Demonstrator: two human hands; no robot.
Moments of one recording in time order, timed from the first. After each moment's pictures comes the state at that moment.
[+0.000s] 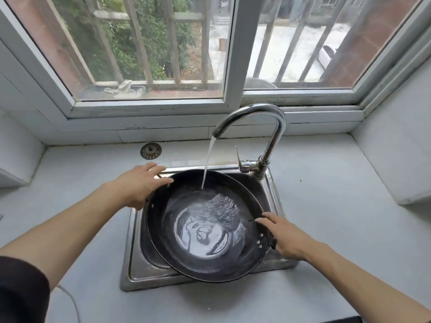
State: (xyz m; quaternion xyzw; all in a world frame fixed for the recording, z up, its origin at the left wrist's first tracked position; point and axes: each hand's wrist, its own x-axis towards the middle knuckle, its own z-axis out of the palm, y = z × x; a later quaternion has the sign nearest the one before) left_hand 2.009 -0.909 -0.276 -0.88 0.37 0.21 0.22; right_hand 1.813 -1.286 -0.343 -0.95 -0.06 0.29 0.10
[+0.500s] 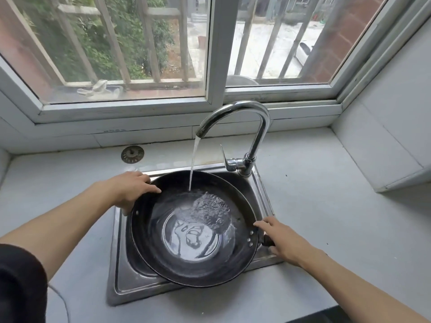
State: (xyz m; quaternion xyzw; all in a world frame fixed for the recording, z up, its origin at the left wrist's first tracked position) left_hand 2.042 -0.921 -0.306 -0.84 0.41 0.28 0.23; right_hand 1.787 -1.290 -0.347 -0.95 0.02 0.27 0.15
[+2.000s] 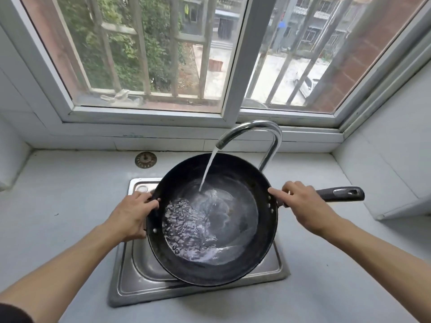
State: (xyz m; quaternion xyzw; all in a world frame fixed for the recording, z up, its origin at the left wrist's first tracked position) left_hand 1.975 -0.872 -0.356 -0.94 0.33 0.09 -0.03; right_hand 1.855 -1.318 -0.255 -0.99 -0.13 -0.03 -0.08
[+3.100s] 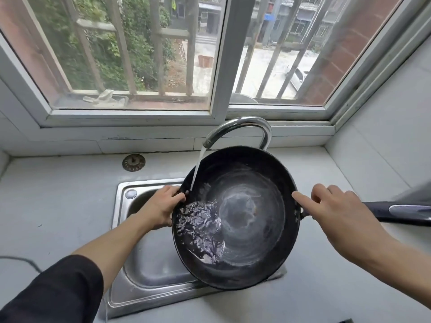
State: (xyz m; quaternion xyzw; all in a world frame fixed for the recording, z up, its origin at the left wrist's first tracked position) left_hand 2.010 -0.961 -0.394 -0.88 0.45 0.06 -0.16; right_hand 1.787 -1.300 -0.175 -0.97 -0.03 -0.02 -0.22
